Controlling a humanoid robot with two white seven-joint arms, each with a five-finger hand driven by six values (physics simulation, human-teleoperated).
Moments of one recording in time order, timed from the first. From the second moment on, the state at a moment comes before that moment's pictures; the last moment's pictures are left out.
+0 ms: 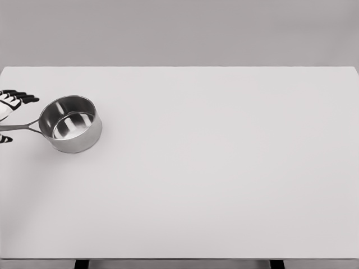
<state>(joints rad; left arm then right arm) -0.15 0.91 -0.05 -1.36 -0.53 -0.61 -0.26 0.06 0.00 -0.08 0.05 -0.27 -0.07 0.20</state>
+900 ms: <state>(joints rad) -0.24 0.86 -0.05 -1.22 -0.54 -0.61 -0.26 0.06 0.00 -0.08 0.05 -0.27 -0.07 0.20</state>
